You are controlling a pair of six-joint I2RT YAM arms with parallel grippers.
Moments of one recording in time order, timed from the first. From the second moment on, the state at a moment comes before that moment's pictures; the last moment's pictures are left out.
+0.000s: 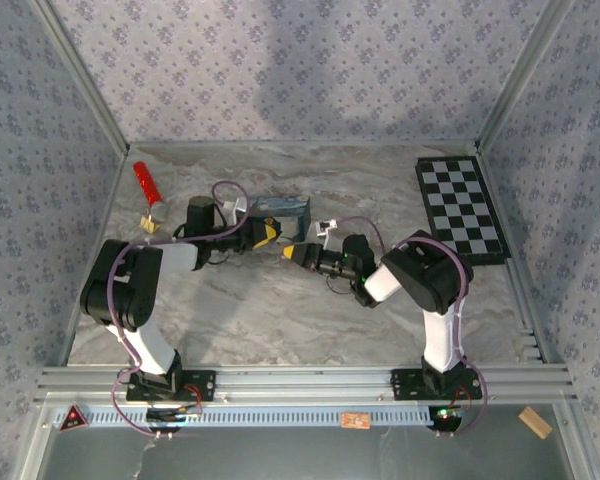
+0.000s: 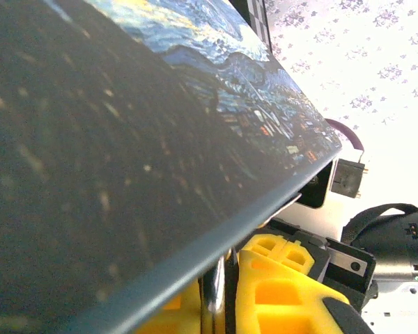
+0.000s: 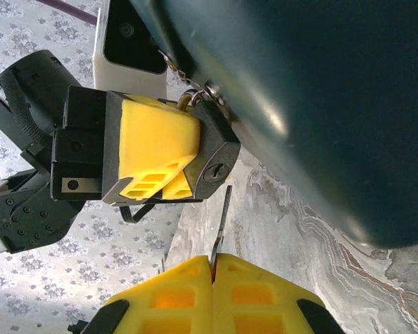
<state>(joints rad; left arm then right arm) -0.26 1.71 0.74 0.44 0.98 -0.83 0.64 1.96 0.61 1.28 -0.57 1.10</state>
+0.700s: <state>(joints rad) -0.26 1.71 0.73 0.50 1.00 -0.90 0.62 1.93 0.61 1.28 -0.60 1.11</state>
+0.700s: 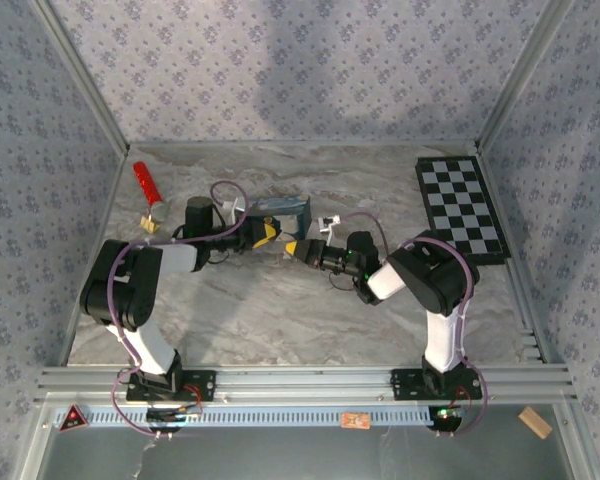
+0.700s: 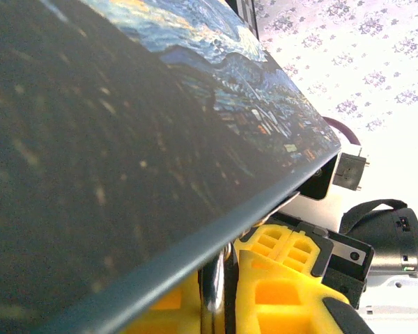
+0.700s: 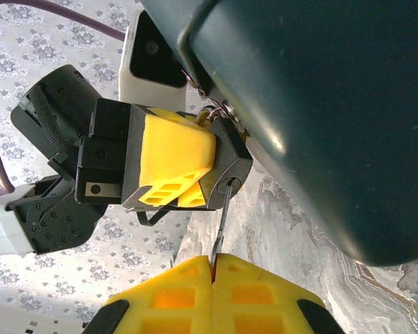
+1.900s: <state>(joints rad) -0.25 1.71 0.72 0.54 1.01 -0.93 0.63 1.93 0.62 1.28 -0.61 1.12</state>
